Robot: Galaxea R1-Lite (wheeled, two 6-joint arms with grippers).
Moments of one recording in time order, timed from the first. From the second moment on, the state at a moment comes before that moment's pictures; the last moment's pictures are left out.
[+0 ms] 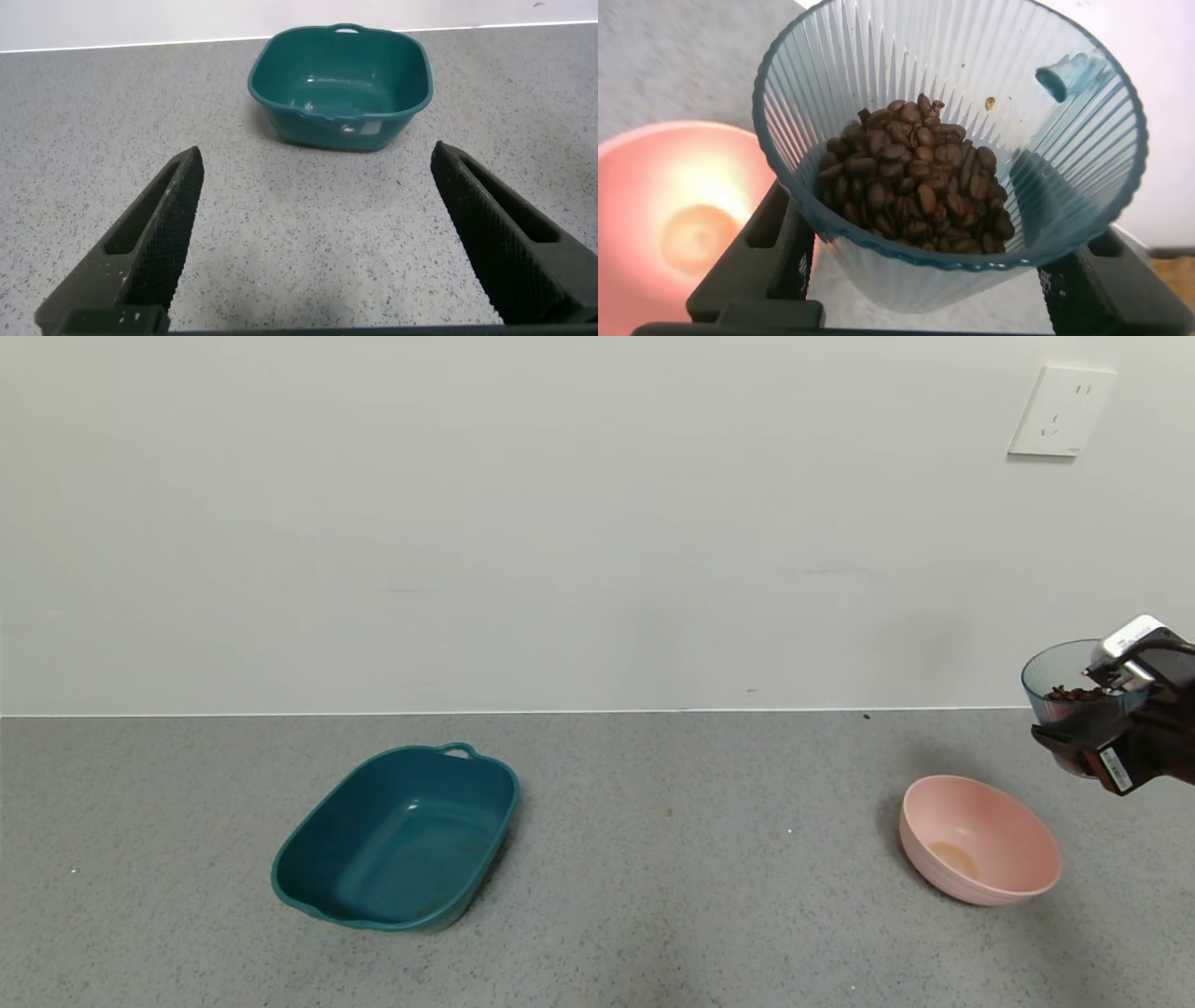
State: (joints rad) left arm 0.00 0.00 0.00 0.00 0.00 0.00; right arm -0.20 1.59 -0.74 -0.54 0.09 -0.70
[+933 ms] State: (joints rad) left arm 0.00 0.00 0.00 0.00 0.00 0.00; right arm -0.27 1.63 -0.69 -0.56 0.01 -1.16
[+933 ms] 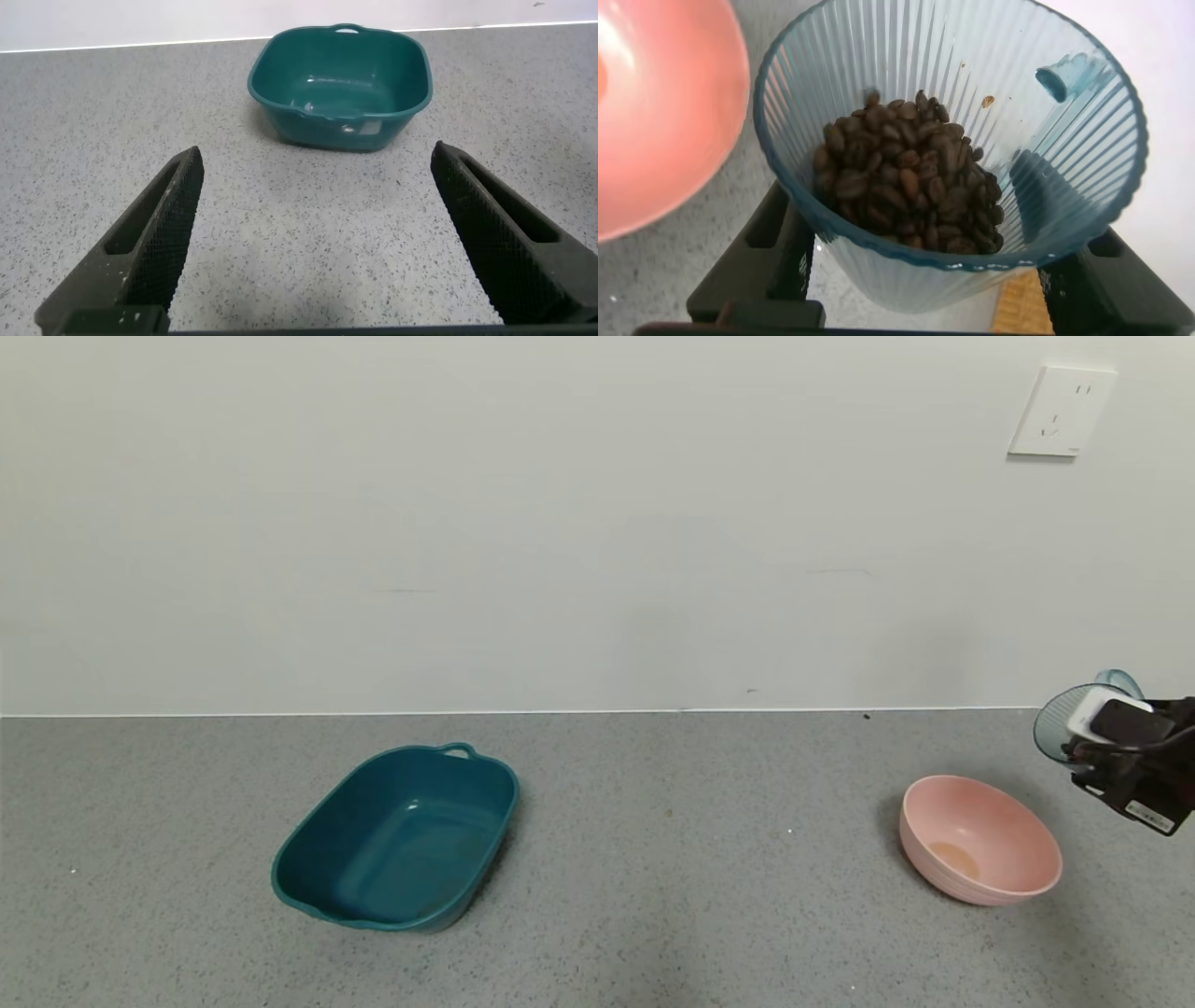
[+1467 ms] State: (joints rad) left arm 0.00 0.00 0.00 0.00 0.00 0.00; right arm -0.26 1.63 -0.63 -0.61 0.00 -1.34
